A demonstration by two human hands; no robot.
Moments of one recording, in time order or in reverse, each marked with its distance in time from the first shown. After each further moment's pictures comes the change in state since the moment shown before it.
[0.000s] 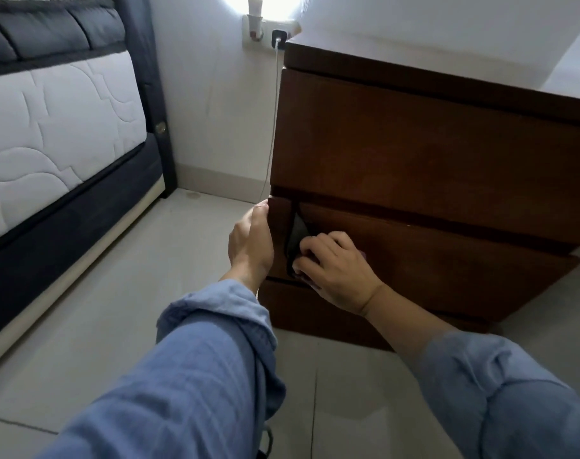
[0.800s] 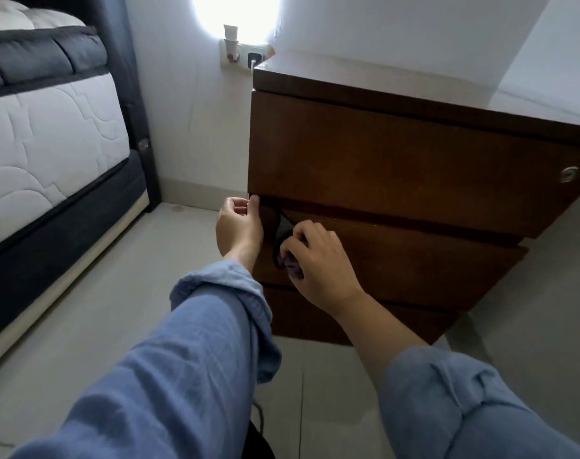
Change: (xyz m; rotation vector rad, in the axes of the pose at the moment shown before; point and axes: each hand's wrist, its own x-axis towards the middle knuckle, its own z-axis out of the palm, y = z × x) left_hand 0.021 0.016 0.019 0.208 0.240 0.015; right_hand 0.010 -0.020 -0.047 0.218 -0.115 0.473
